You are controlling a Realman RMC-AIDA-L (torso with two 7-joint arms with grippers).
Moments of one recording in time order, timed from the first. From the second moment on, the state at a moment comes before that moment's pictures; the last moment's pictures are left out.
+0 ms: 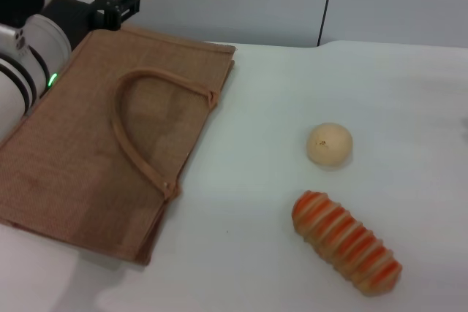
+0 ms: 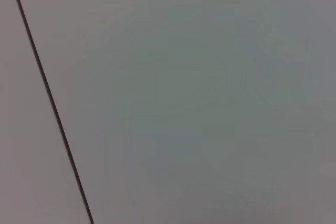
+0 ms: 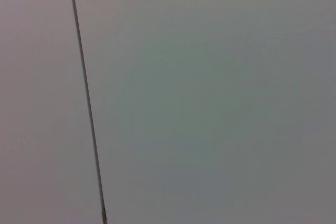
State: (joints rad) left arm -0.11 -2.02 1.82 1.56 -2.66 0.23 2.52; right arm 0.29 2.02 -1.37 -0.61 -0.42 -0.84 0.72
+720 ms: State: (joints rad) left arm -0.11 -2.02 1.82 1.55 -2.66 0.23 2.52; right arm 0.29 2.02 -1.37 -0.61 -0.42 -0.84 0.72
